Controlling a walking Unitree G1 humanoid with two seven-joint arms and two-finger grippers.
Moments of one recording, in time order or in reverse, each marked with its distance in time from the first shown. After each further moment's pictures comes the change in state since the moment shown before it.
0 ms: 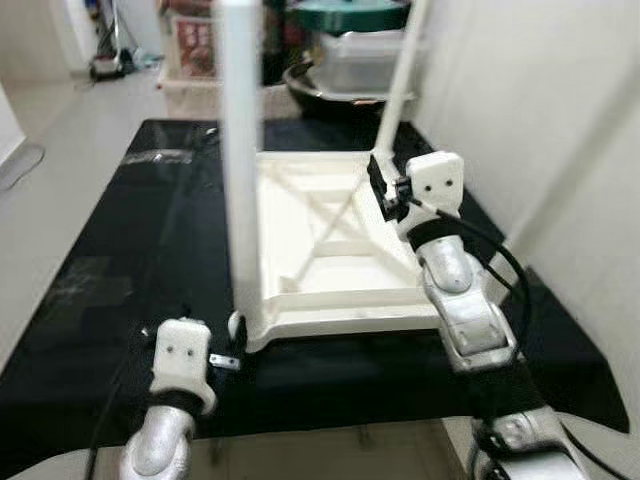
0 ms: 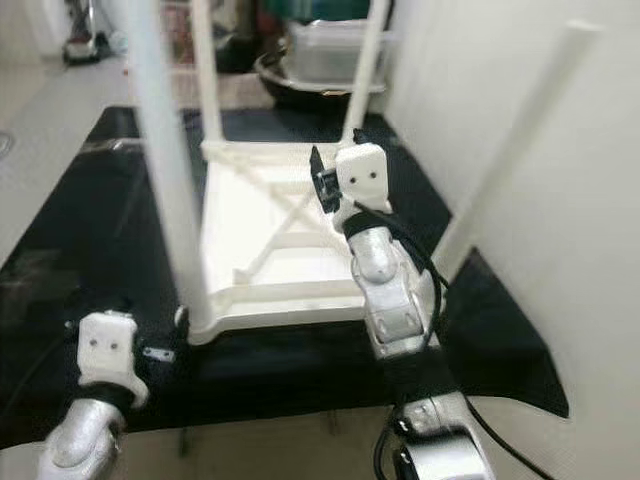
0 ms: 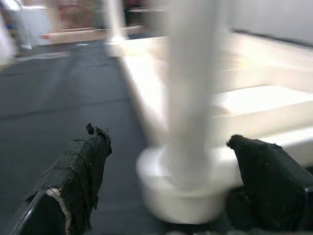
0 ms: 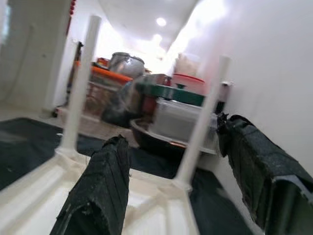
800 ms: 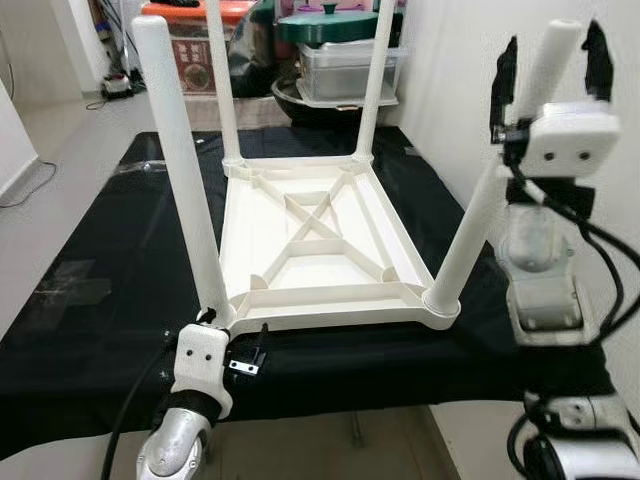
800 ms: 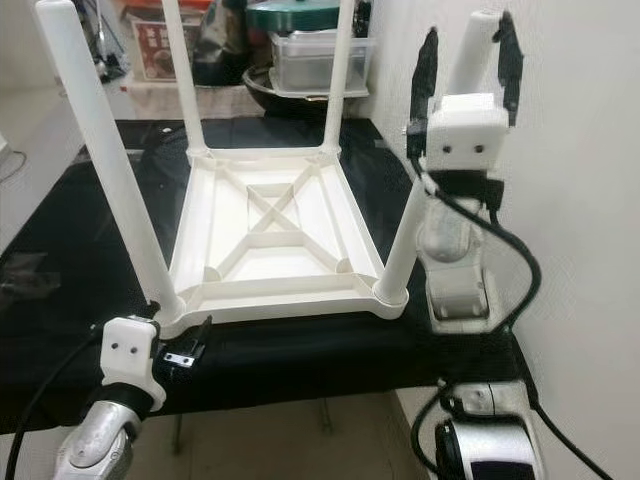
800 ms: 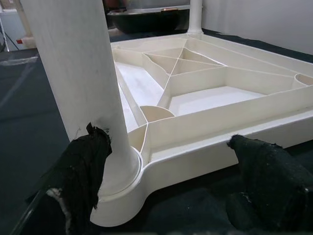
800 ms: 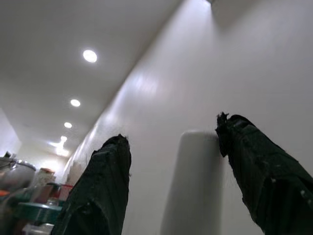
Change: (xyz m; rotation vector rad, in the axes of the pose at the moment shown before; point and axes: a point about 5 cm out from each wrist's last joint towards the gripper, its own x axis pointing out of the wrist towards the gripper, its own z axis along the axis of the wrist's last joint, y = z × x) left arm 0.004 0.000 -0.003 0.001 -0.003 -0.007; right arm 0.007 -0.083 0.065 -0.217 -0.415 -0.467
